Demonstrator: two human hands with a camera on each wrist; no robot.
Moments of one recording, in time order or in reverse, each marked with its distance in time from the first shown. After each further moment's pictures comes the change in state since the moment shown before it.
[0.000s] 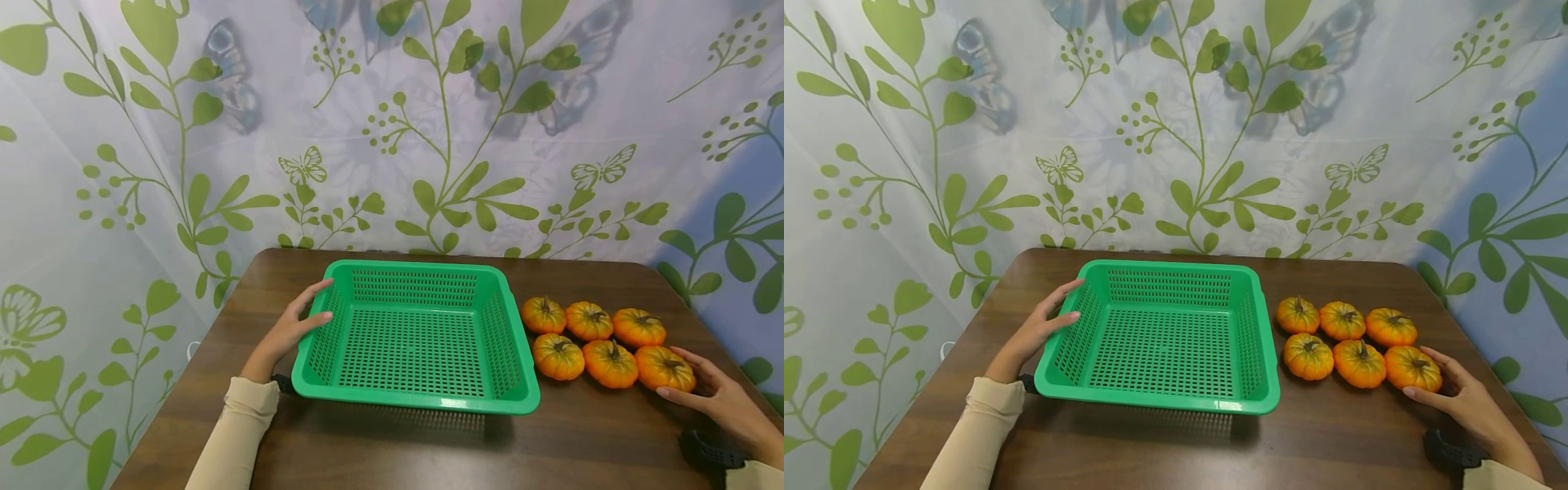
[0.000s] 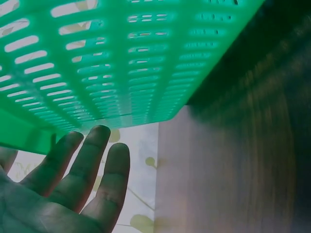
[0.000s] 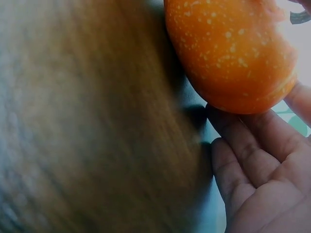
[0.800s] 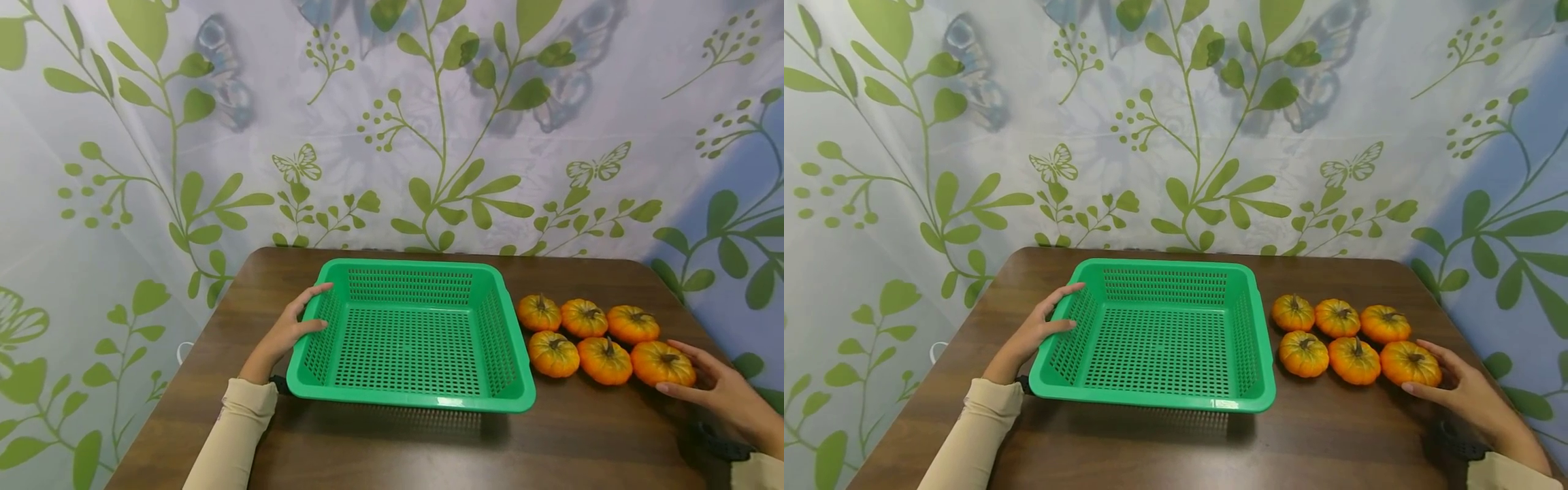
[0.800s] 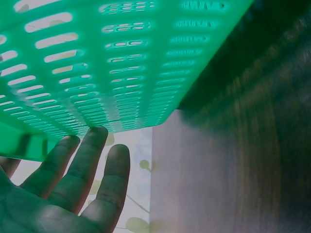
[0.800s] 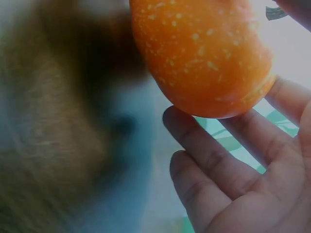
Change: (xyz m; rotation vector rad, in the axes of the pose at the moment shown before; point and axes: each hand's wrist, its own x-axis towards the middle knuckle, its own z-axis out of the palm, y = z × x) left_hand 0.004 -0.007 0.001 -0.130 -0.060 -0.022; right_hand 0.002 -0.021 -0.017 -0.058 -0.069 0.000
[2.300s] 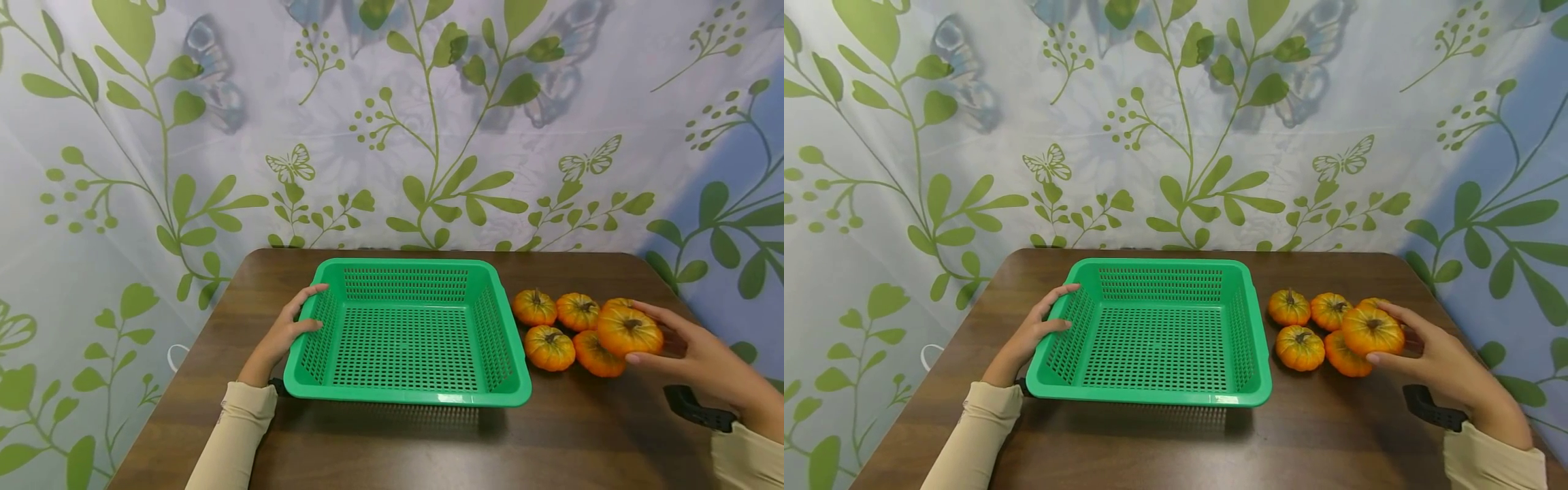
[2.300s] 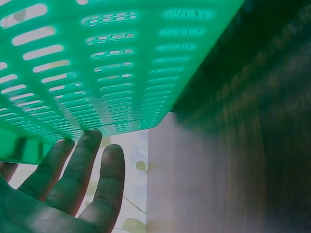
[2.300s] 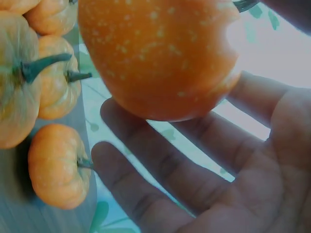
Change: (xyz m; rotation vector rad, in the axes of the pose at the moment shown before) left_hand 0.000 -0.002 0.003 -0.055 0.028 0.000; right_hand -0.012 -0.095 0.000 -0.065 0.050 -0.355
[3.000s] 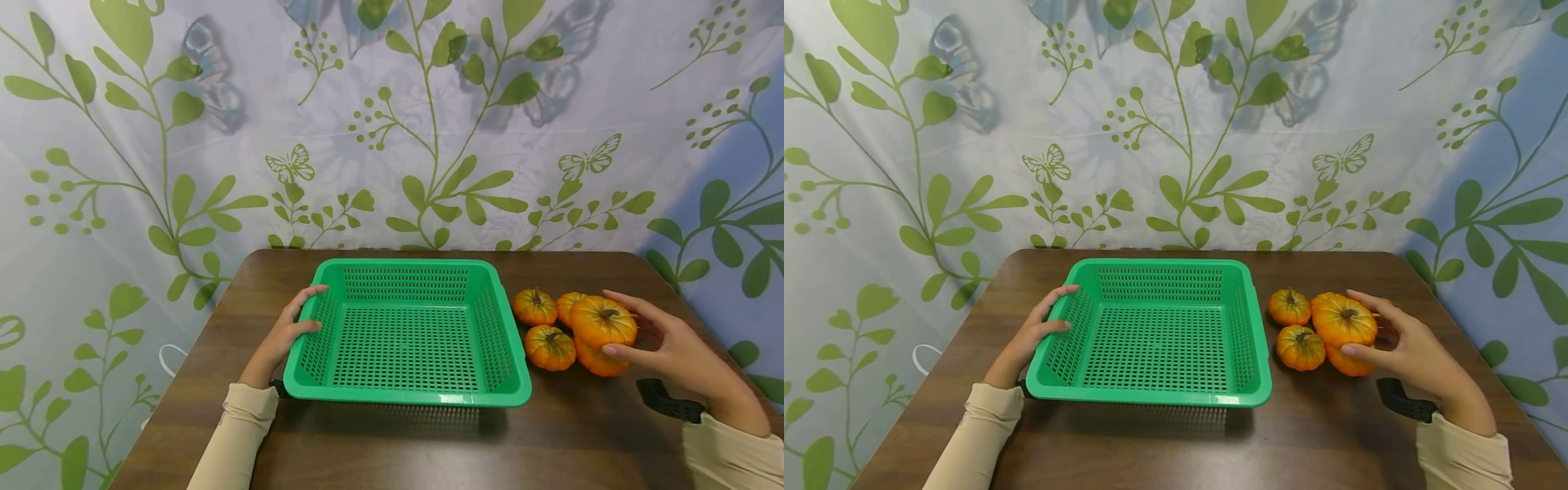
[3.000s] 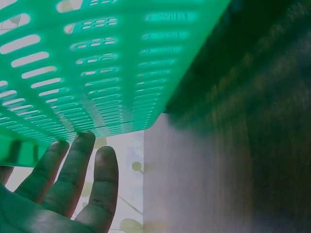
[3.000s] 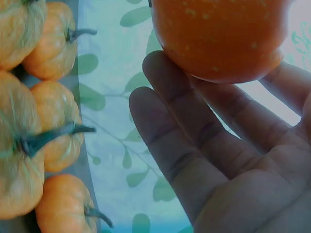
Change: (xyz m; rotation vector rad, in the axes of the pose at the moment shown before) left_hand 0.002 -0.006 0.001 -0.001 0.016 0.038; right_hand 0.013 -0.024 0.019 0.144 0.051 -0.181
